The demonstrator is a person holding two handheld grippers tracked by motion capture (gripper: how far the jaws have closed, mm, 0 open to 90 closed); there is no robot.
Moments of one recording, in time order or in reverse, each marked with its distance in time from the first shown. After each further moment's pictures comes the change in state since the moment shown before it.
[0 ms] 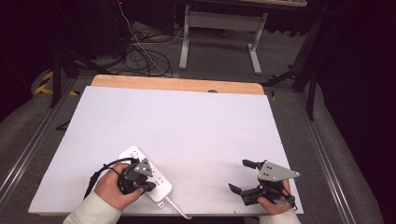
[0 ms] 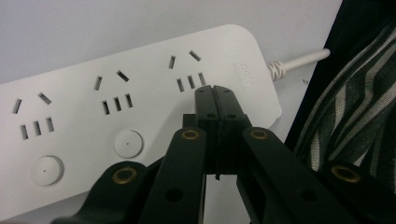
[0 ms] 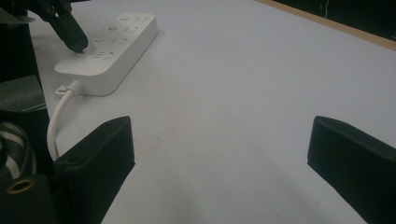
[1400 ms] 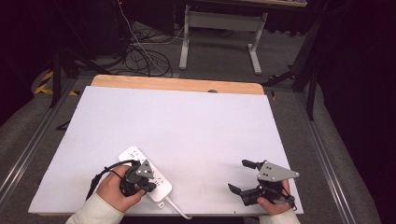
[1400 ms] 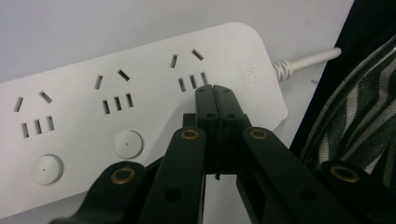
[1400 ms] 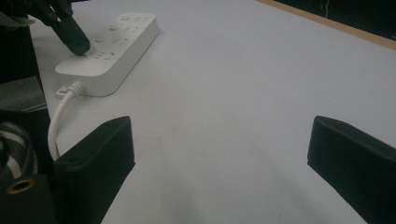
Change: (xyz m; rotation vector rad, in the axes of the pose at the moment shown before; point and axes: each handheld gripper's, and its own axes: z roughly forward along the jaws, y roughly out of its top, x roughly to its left) left arm -0.007 0.000 0.004 0.007 0.050 0.009; right arm 0.001 0.000 0.000 0.004 -0.002 -0.002
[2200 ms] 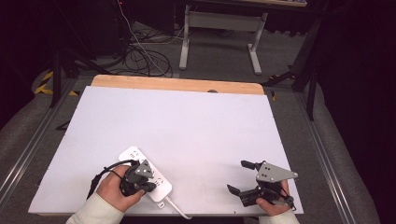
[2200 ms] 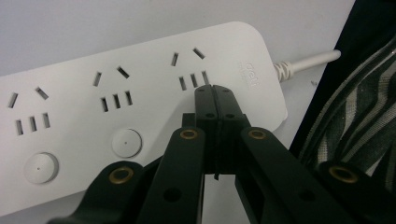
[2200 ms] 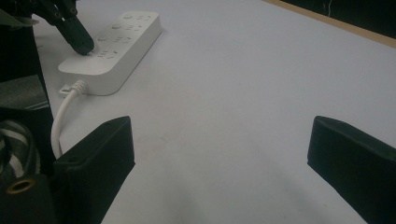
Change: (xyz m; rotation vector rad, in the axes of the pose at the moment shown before) left arm 0.003 -0.003 0.002 -0.019 -0.022 -0.022; right arm 0.002 0.000 0.002 0.002 0.008 -0.002
